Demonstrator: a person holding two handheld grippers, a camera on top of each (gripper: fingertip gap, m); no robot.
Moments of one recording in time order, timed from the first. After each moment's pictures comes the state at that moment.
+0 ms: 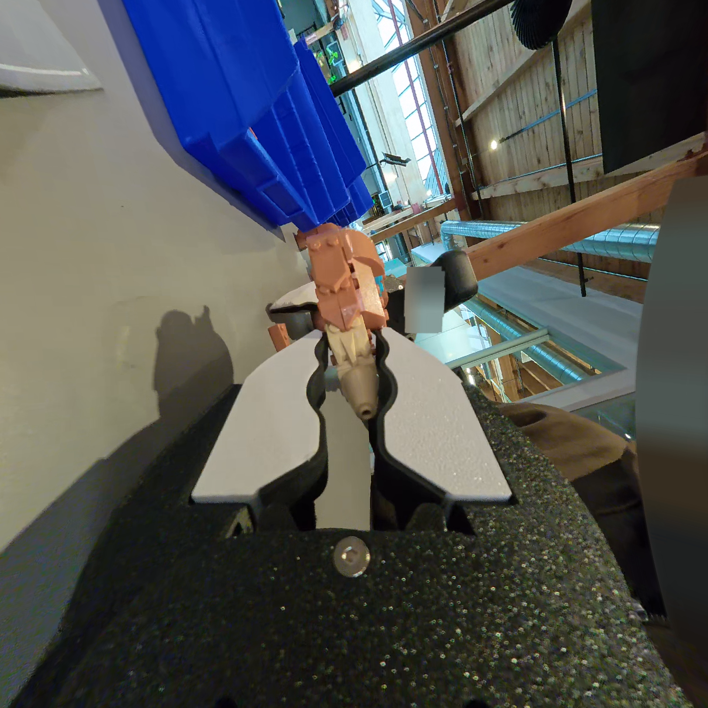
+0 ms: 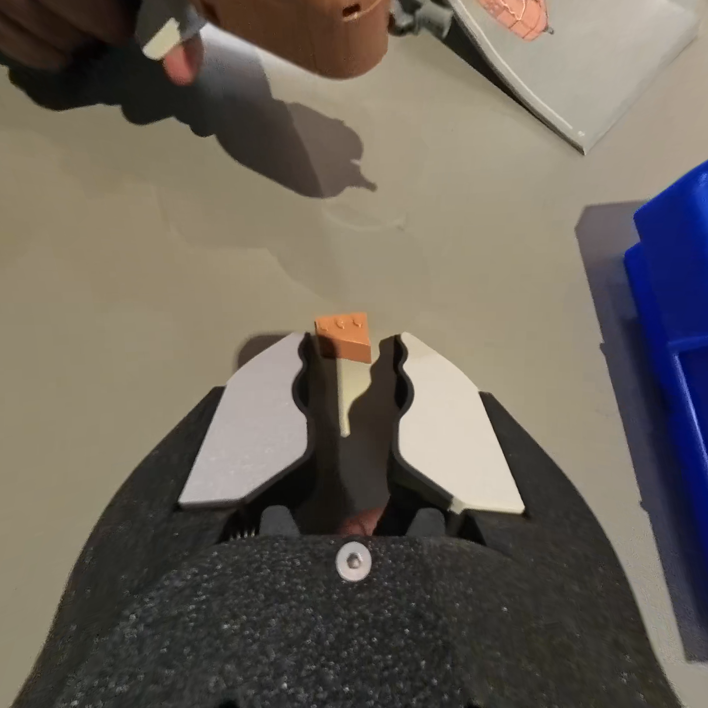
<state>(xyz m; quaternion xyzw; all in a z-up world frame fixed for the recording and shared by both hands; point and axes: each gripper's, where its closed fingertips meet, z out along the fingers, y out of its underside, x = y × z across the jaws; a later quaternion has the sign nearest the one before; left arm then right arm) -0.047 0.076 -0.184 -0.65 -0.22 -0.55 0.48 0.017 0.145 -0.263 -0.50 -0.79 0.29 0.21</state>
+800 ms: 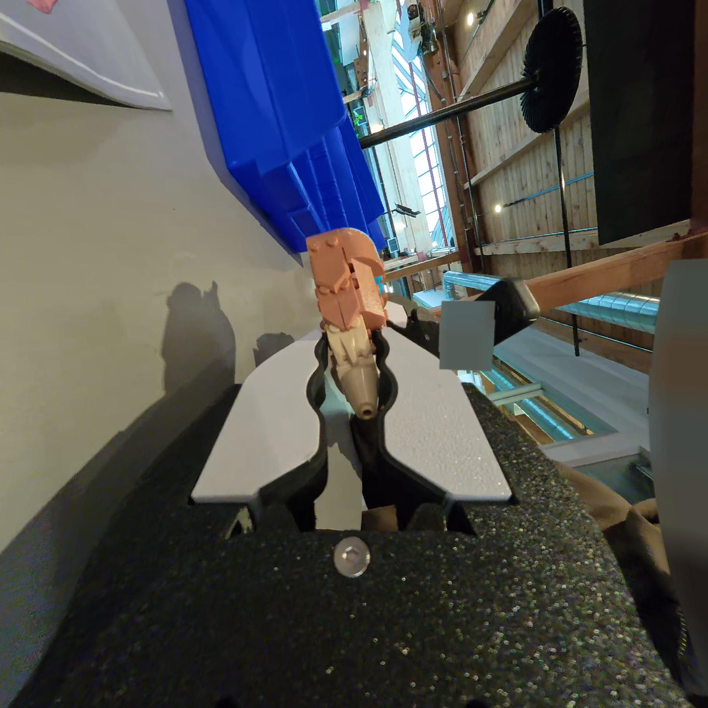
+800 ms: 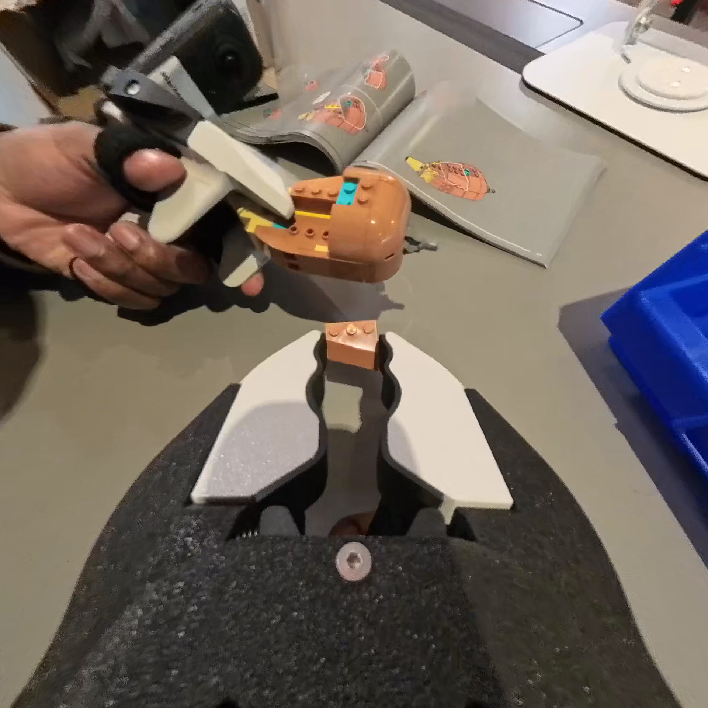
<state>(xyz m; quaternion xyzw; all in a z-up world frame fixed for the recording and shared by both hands) -0.059 0.082 -0.192 -0.62 -0.29 -0.54 0.48 -0.026 0.115 -0.215 -0.54 -0.70 0.40 0.26</state>
